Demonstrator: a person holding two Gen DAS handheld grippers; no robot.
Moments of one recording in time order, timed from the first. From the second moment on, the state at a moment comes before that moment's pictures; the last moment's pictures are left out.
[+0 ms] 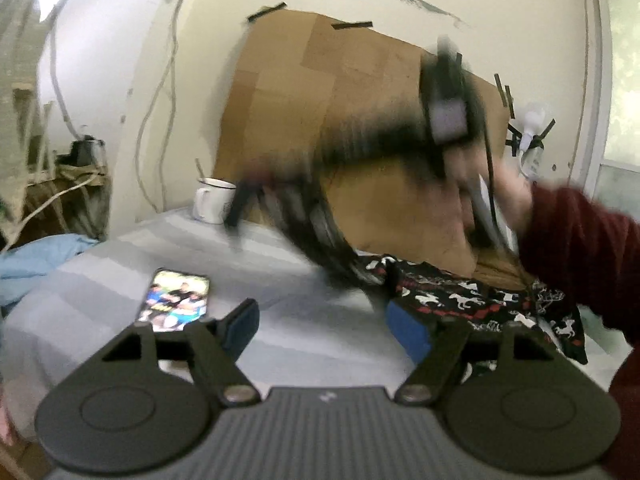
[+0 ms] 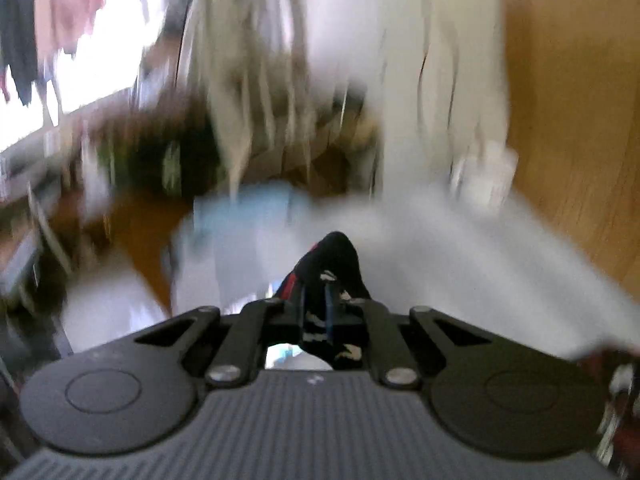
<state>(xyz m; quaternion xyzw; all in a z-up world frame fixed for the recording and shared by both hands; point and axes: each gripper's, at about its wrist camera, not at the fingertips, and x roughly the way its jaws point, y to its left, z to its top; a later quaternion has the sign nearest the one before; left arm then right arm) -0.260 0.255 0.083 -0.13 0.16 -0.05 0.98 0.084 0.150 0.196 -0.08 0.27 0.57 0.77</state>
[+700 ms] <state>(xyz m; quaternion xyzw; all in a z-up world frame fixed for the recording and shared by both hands) -0.020 0.124 0.072 -0.07 0.24 -0.28 0.93 0.223 -0.052 0.248 0.12 0.22 0.43 0.87</state>
